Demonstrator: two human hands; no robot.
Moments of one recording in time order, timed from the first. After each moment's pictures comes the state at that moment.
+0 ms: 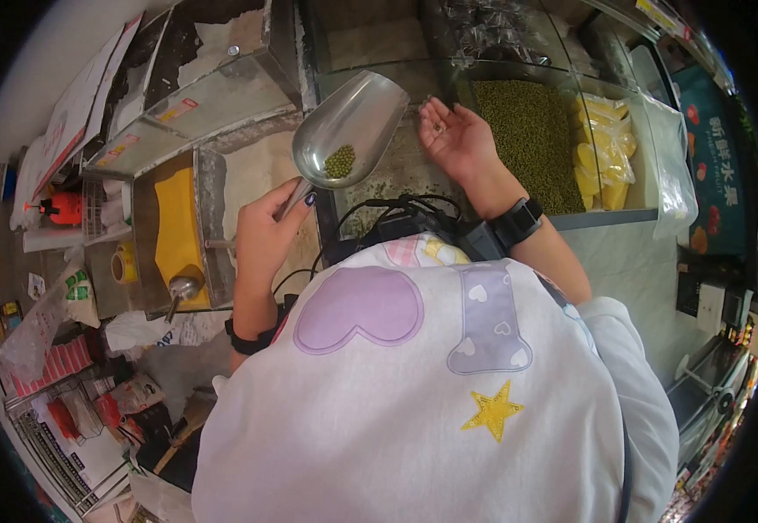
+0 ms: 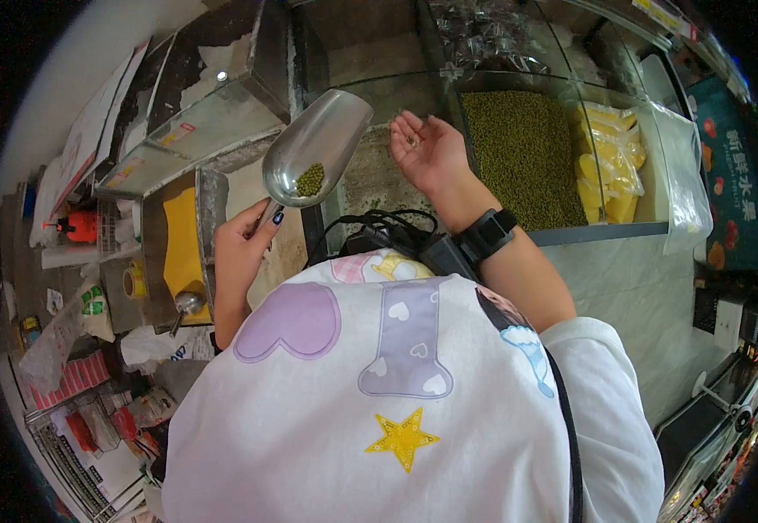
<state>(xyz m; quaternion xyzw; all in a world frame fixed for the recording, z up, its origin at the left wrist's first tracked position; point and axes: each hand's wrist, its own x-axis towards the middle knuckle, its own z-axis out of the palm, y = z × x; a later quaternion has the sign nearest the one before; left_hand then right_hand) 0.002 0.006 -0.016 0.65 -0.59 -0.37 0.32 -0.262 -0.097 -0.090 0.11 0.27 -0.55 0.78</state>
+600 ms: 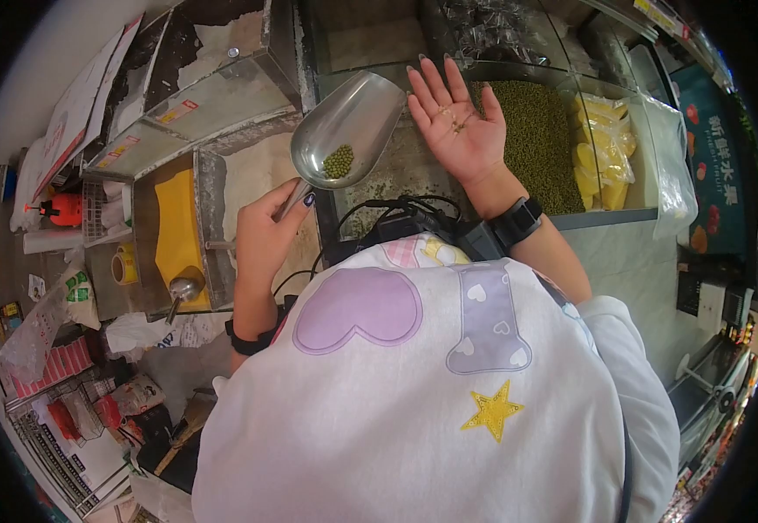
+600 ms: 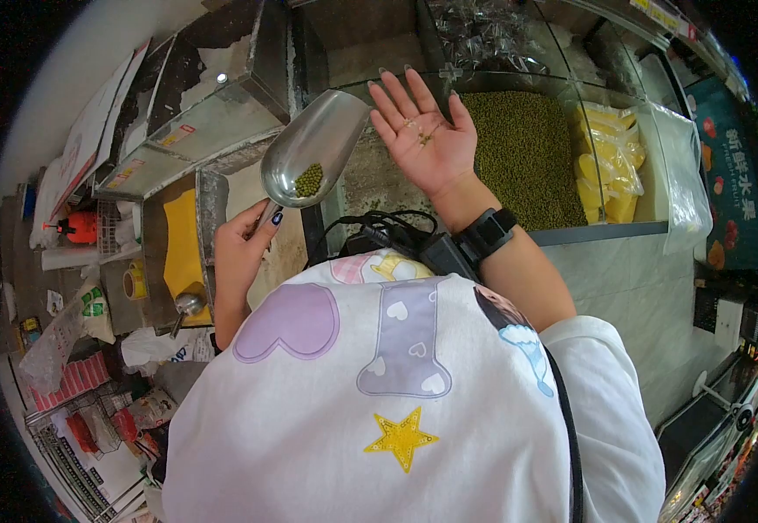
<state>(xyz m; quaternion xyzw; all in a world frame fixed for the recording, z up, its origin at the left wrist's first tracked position) 0.001 0.006 -0.015 0.65 -0.58 -0.37 0.33 -0.258 -0.091 -0.062 0.01 -0.11 -0.56 0.82</state>
